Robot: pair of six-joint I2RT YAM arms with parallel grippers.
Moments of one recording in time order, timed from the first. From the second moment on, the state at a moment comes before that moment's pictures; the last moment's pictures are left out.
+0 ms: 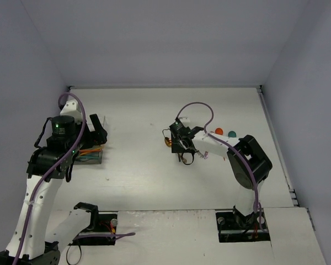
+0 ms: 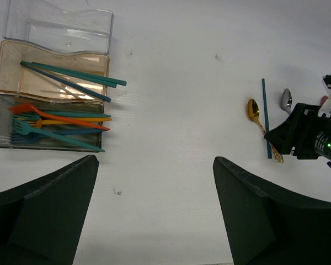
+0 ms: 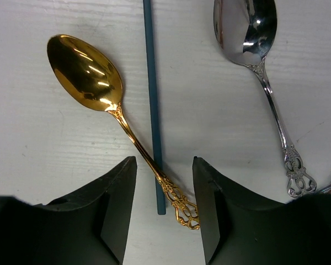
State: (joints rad) left arm -0.18 0.86 1.22 -0.91 -0.06 -0.36; right arm 0.69 1.82 1.12 -0.41 0.24 0.59
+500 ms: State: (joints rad) left arm -0.21 0.87 1.22 -0.91 -0.06 -0.35; right arm 0.69 1.83 1.19 -0.40 0.27 0.56
